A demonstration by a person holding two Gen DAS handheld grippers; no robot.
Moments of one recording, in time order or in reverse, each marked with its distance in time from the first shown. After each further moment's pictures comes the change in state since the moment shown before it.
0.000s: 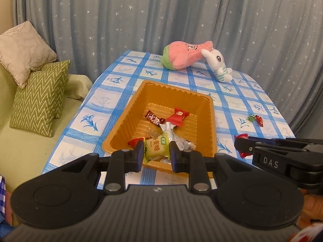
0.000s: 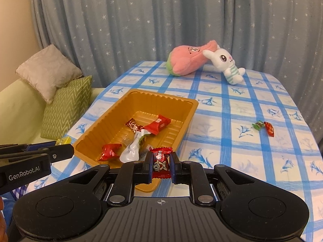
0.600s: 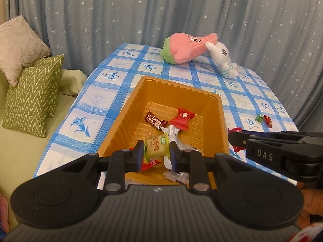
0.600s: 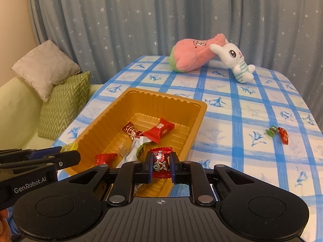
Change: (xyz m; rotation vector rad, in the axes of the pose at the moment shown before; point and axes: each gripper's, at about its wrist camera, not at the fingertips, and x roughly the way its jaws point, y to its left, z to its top) left arm 0.059 0.008 0.017 0.006 0.043 -0.015; right arm 0.057 -0.004 0.023 -0.003 0.035 0.011
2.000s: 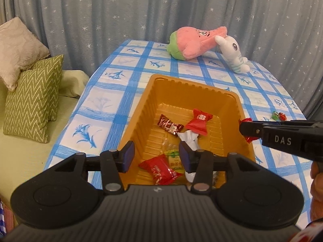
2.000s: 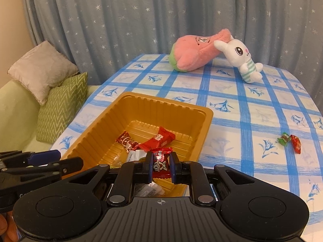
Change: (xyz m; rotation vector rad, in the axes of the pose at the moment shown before) left arm 0.039 0.024 0.012 0.031 0.022 0.024; right arm 0.043 -0.009 0.022 0.013 0.013 0.023
